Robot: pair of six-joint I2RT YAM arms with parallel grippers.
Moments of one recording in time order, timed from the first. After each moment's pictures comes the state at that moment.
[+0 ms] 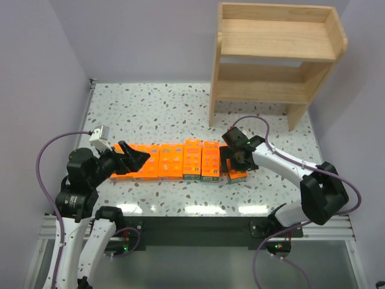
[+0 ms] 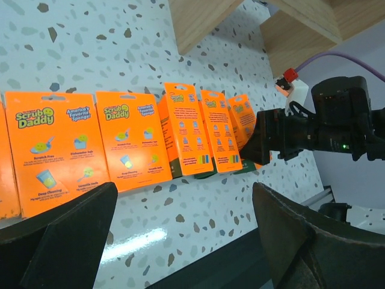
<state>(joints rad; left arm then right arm) -0.11 0.47 0.81 -0.69 0.40 -0.56 0.62 1.46 0.94 -0.77 0.24 0.52</state>
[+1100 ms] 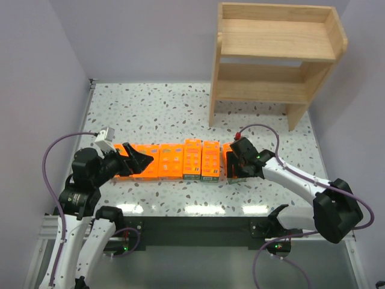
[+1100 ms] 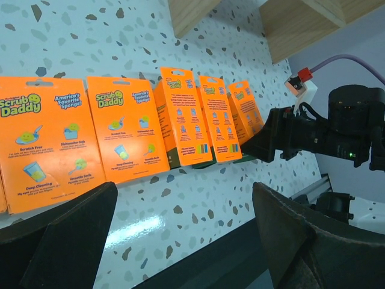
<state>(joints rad) -0.15 0.47 0.75 -0.67 0.42 -0.57 0.62 1.26 0.72 -0.59 0.19 0.54</state>
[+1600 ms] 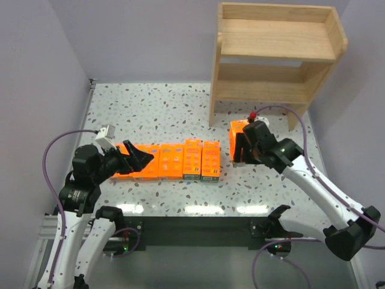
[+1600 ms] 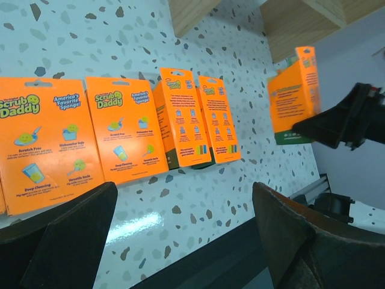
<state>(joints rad) -0.15 0.50 0.77 -0.67 0.41 -0.58 0.62 1.10 0.98 -0.89 0.26 0.59</state>
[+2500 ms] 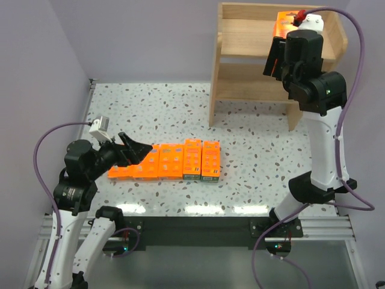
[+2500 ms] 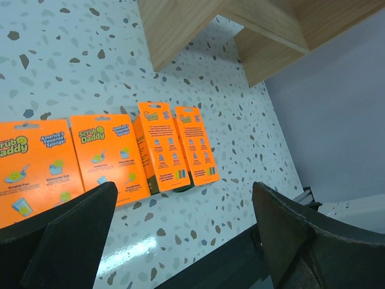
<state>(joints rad) -0.15 0.56 0.89 -0.62 0.42 -0.60 0.40 1.65 2.49 -1.24 0.59 0.27</state>
